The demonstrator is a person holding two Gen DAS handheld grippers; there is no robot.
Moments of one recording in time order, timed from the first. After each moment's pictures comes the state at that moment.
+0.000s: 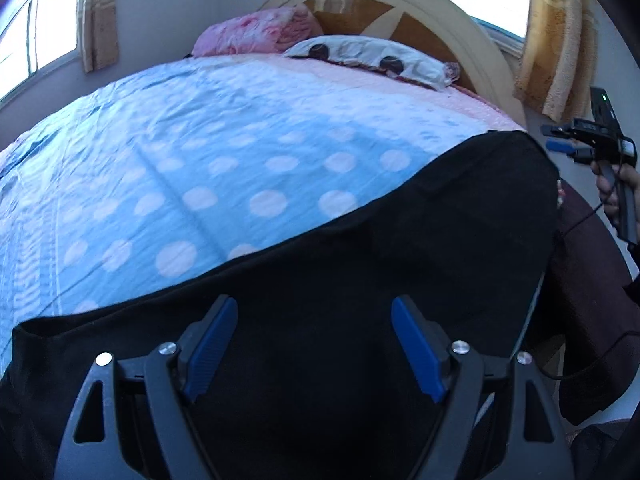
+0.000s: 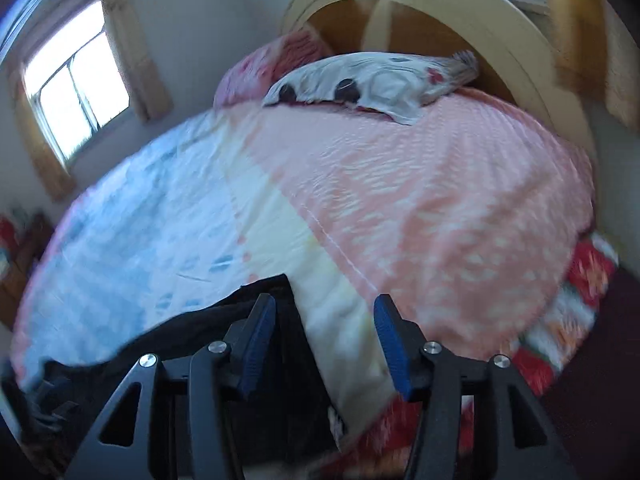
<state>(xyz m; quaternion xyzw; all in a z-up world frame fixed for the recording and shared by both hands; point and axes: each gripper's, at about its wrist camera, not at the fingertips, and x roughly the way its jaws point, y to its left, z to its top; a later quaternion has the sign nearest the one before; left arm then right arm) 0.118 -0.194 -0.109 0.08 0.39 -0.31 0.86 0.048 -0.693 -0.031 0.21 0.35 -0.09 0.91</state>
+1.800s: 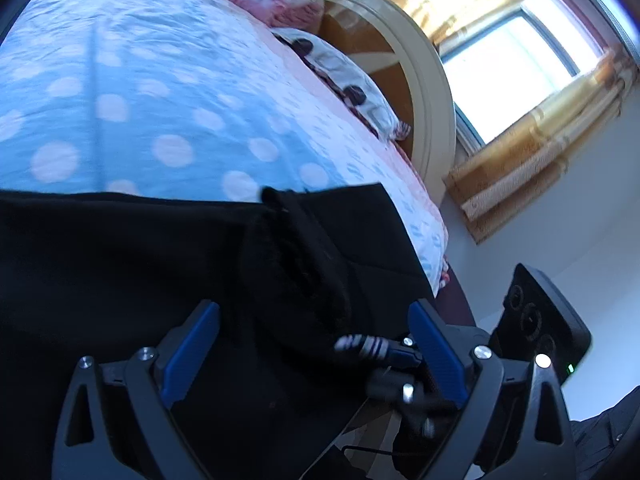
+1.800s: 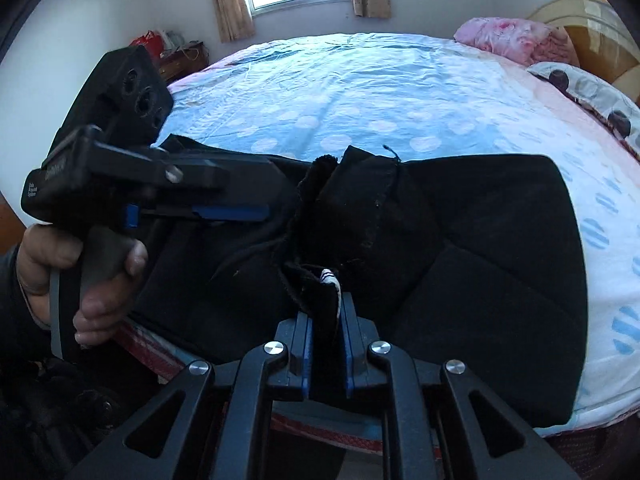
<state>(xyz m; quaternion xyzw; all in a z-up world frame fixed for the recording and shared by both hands) 0.133 -0.198 -0.131 -0.21 0.46 -0.42 0.75 0.041 -0.377 -0.108 -0.05 0.44 0.21 0.87</state>
